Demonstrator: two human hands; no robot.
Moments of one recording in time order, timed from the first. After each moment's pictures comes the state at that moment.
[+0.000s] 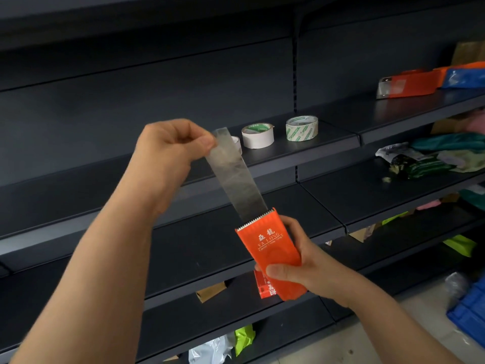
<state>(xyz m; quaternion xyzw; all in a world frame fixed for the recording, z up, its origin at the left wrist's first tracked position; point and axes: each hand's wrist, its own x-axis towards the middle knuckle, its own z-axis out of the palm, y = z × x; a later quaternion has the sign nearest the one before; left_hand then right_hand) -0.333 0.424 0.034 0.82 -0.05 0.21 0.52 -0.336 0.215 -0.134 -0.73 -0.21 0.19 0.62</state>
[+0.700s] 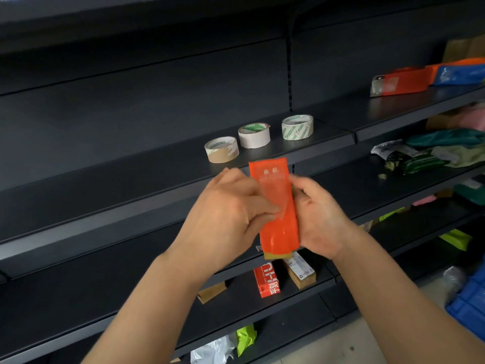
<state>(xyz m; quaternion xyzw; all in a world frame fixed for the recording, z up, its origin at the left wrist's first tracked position) -0.353 0.394 -0.029 0.88 -0.36 0.27 0.12 -0.309 0.221 -0.082 -0.51 -0.09 0.23 0.82</state>
